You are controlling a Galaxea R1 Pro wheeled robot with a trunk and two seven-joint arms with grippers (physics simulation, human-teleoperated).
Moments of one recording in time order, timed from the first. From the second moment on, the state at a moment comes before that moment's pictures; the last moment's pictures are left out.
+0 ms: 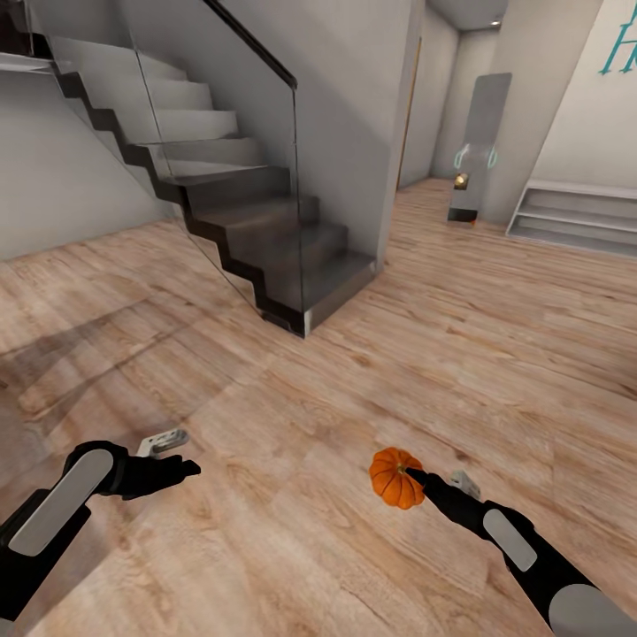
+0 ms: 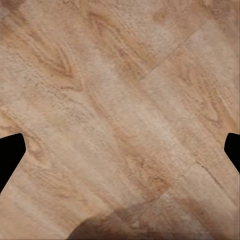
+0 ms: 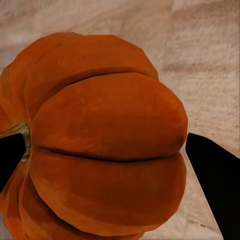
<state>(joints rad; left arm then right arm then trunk) -0.48 0.45 -0.26 -1.44 1.36 0.99 0.74 -0.57 -0.24 0.22 -0.58 -1.04 0.36 0.27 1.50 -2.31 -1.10</state>
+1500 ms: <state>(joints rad) -0.48 0.45 -0.26 -1.43 1.36 0.99 0.74 -0.57 -0.24 0.22 -0.58 -1.04 0.36 0.27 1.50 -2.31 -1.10</state>
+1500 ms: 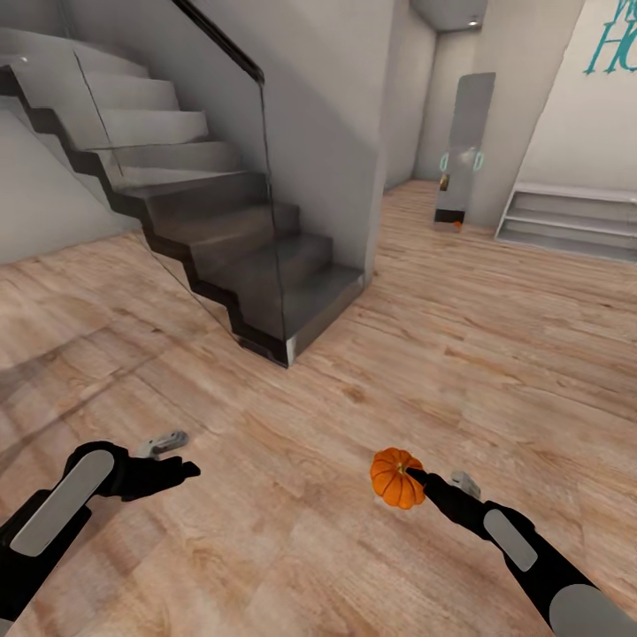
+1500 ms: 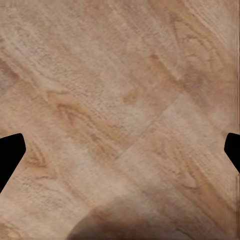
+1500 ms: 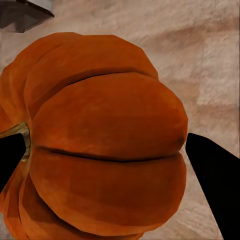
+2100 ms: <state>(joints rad) -0.48 0.44 -0.27 -1.43 1.36 0.99 0.74 -0.57 -0.24 0.22 -0.58 -1.06 0.38 0.27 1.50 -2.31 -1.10</state>
